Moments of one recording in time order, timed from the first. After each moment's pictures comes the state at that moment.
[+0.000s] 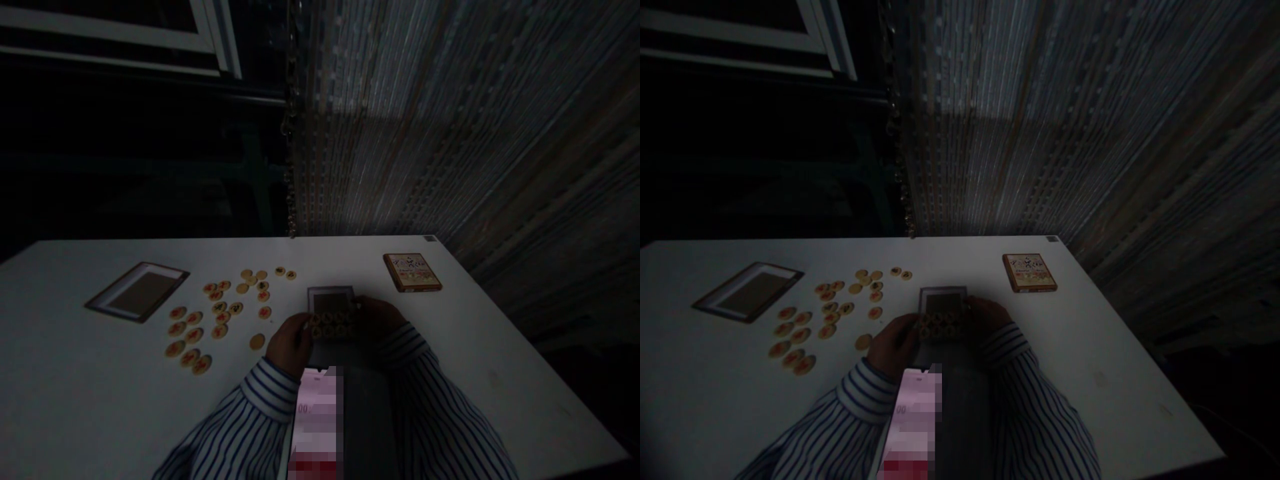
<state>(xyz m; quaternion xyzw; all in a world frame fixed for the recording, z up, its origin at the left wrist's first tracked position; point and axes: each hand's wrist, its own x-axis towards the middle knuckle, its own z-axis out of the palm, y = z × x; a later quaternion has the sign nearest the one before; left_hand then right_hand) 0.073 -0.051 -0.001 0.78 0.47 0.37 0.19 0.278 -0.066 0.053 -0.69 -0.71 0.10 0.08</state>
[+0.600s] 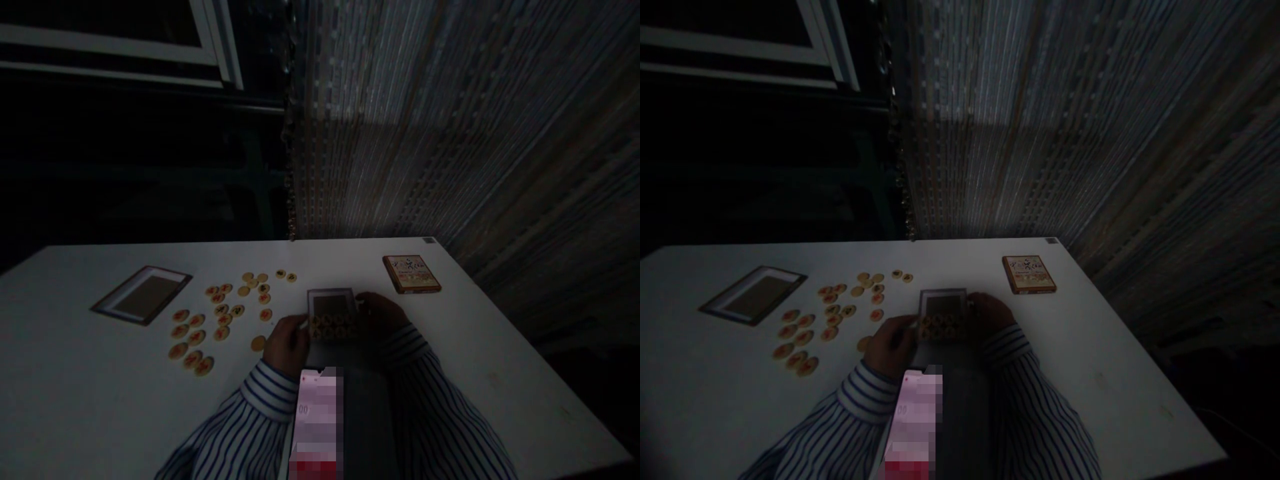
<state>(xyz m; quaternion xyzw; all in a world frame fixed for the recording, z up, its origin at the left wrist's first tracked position) 0.067 -0.052 0.005 0.76 0.49 0.40 0.17 0.286 -0.063 0.050 -0.69 -0.70 0.07 0.14</state>
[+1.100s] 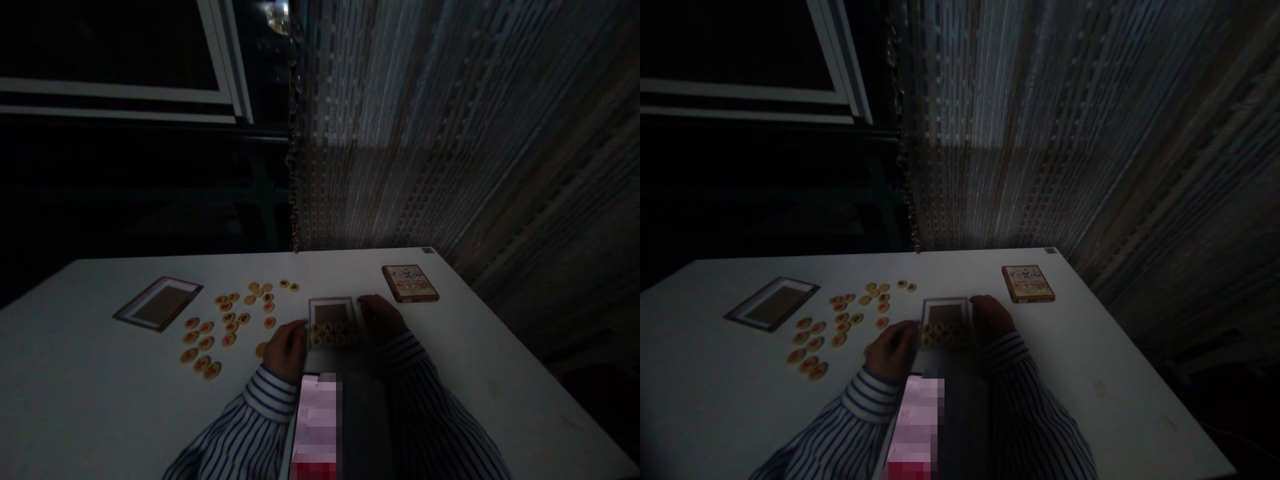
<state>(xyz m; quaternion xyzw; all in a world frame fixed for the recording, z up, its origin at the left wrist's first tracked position) 0.068 -0.057 0.015 0.70 0.53 0.45 0.19 0.294 -0.059 0.042 -0.67 -0.71 -0.02 0.23</state>
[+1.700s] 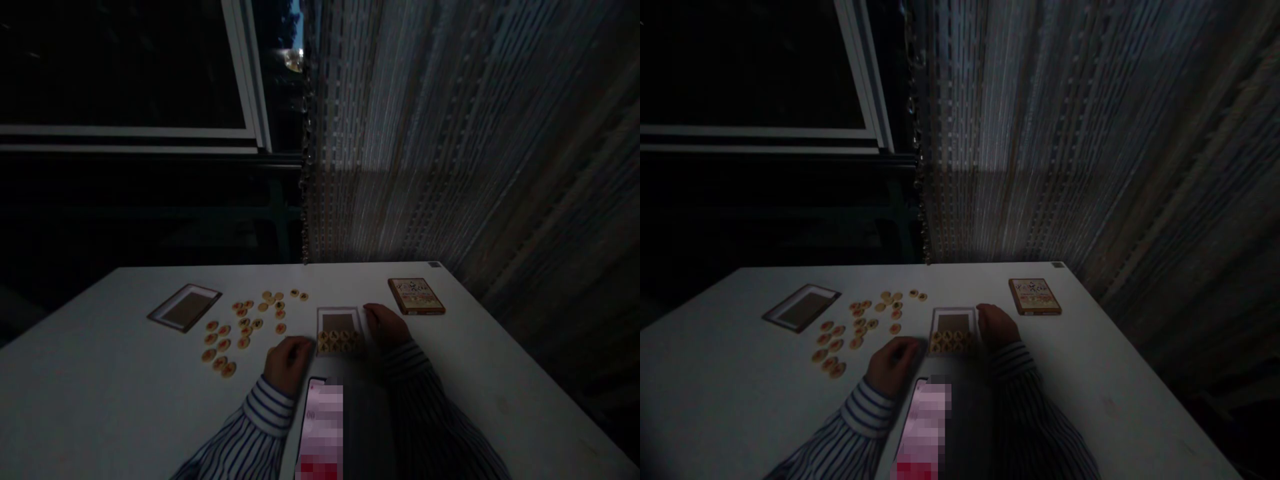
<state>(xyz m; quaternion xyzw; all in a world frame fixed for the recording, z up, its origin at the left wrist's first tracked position) 0.055 -0.070 0.030 0.70 0.51 0.44 0.23 0.300 -0.052 0.030 -0.60 -0.72 -0.10 0.33</state>
